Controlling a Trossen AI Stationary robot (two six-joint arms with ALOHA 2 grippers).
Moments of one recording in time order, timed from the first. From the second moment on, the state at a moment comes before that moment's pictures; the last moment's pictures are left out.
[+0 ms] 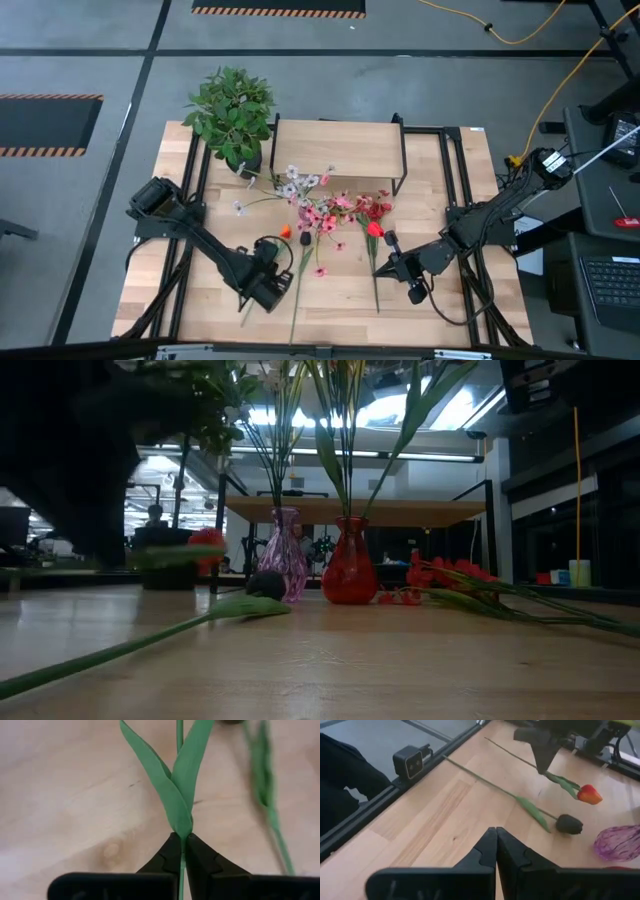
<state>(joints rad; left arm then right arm) -0.63 1.83 1.19 -0.90 -0.42 -1.79 0.64 1.23 0.61 0.10 0.28 -0.08</state>
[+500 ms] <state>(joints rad) -0.73 1.66 1.19 -0.95 -0.86 -1.49 0.64 1.23 0.61 0.12 0.28 -0.08</state>
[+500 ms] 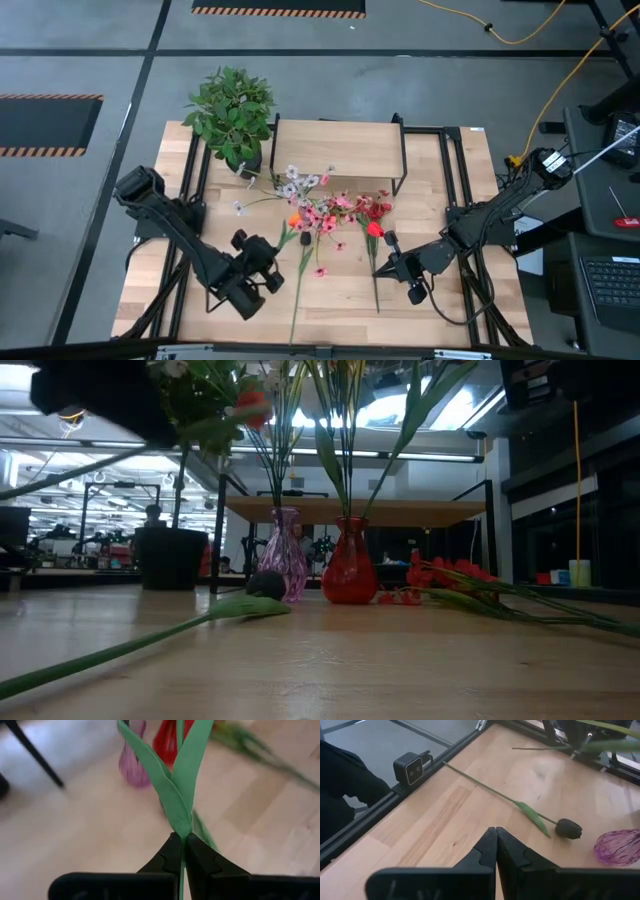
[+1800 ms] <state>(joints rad) -0.83 1.52 0.97 0.19 -0.96 -0.34 0.64 1.23 0.61 0.24 0.28 -0.06</state>
